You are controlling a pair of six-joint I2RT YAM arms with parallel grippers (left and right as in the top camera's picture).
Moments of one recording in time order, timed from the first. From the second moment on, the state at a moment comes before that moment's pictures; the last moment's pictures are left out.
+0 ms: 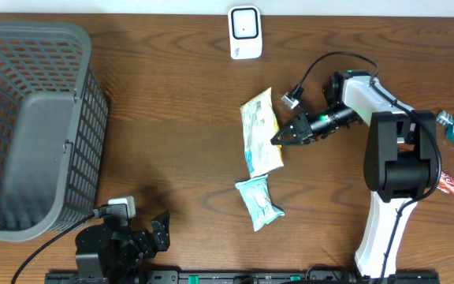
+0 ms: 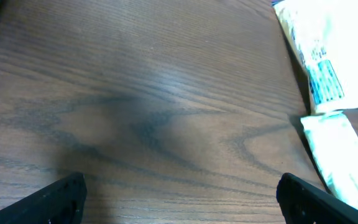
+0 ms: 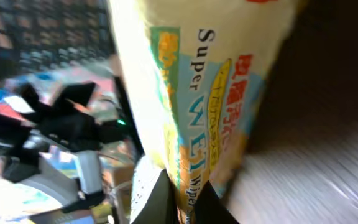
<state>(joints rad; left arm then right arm) 0.01 0.00 0.36 -1.08 0.26 -0.26 0.07 2.23 1.52 -1.33 -1.07 -0.59</state>
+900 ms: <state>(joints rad) 0.01 0.00 0.36 -1.08 0.26 -0.26 0.04 2.21 1.50 -1.28 -0.78 -0.29</state>
